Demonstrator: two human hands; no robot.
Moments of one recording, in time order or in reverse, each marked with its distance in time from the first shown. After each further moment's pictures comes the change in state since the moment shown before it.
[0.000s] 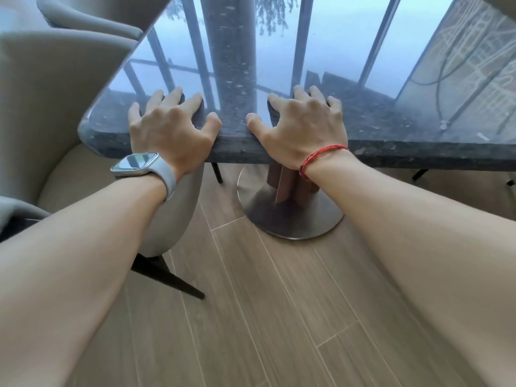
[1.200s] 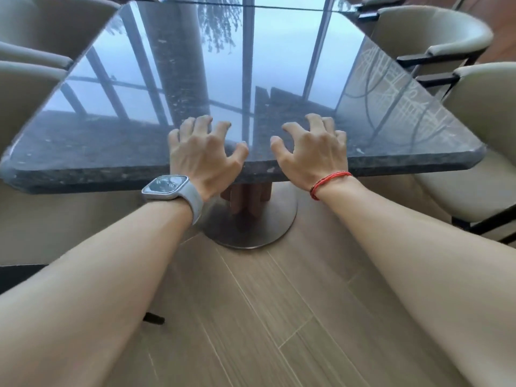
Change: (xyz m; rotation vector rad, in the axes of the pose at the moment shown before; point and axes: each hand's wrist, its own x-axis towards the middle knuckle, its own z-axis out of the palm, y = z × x) left_hand -0.020 0.132 -0.015 -0.199 -0.195 0.208; right_hand -0.041 0.111 -0.057 -0.027 0.048 0.190
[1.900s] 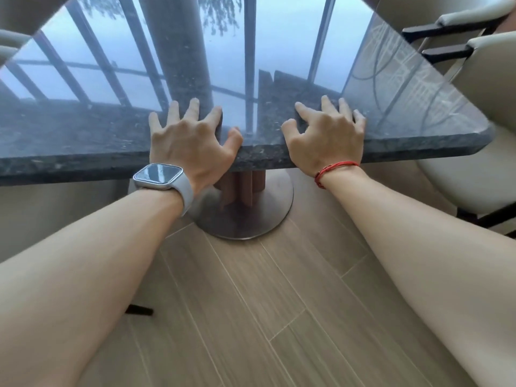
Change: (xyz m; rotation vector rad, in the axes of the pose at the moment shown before) left_hand 0.013 0.044 0.050 0.229 0.083 0.005; right_hand 0.013 0.079 0.015 -0.012 0.017 0.129
